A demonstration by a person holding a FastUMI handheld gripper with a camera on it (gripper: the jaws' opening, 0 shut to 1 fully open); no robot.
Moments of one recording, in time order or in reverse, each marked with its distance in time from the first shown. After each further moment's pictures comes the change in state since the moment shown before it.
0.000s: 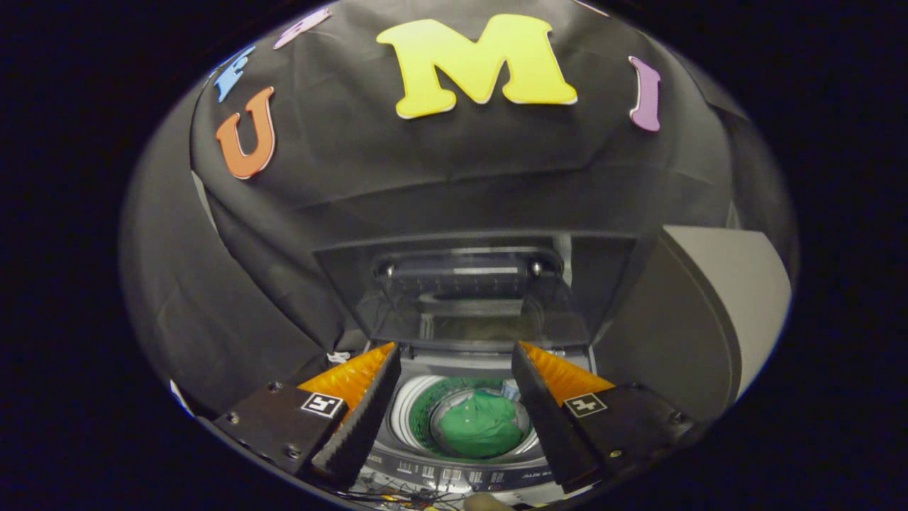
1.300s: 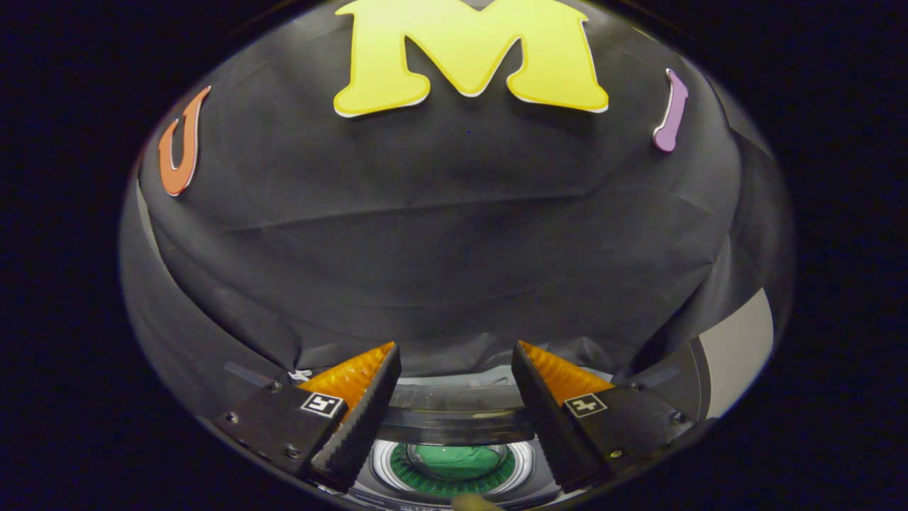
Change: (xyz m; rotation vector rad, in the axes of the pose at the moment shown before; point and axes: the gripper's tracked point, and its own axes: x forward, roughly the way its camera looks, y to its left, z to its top) arm 0.113 -0.015 0.092 0.001 0.096 -0.185
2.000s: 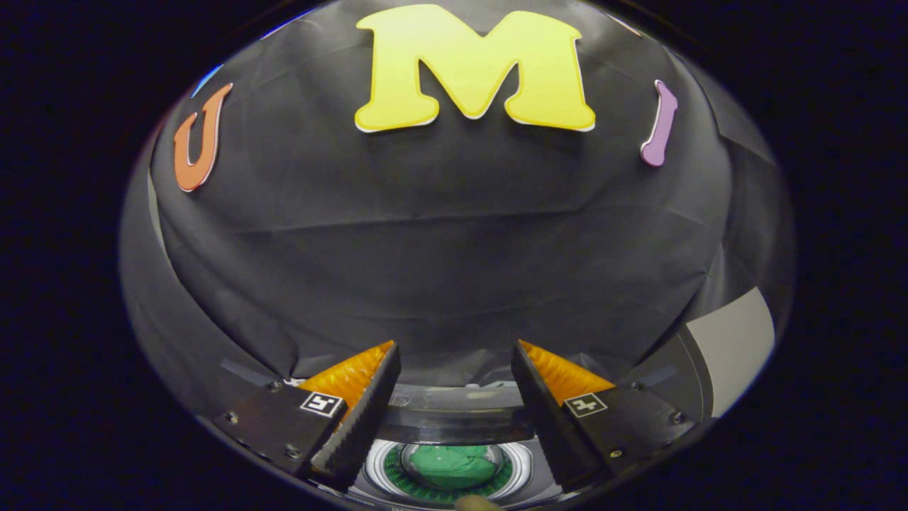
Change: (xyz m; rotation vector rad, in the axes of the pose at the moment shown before) arm -0.016 0.000 -0.014 -0.009 -0.146 0.007
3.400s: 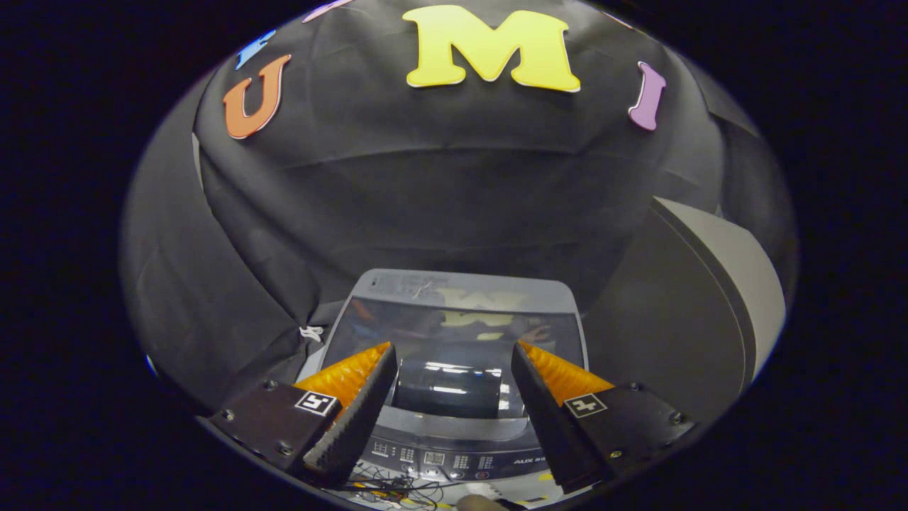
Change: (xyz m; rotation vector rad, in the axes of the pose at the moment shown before) arm -0.097 -0.007 -0.159 -0.047 0.135 0.077
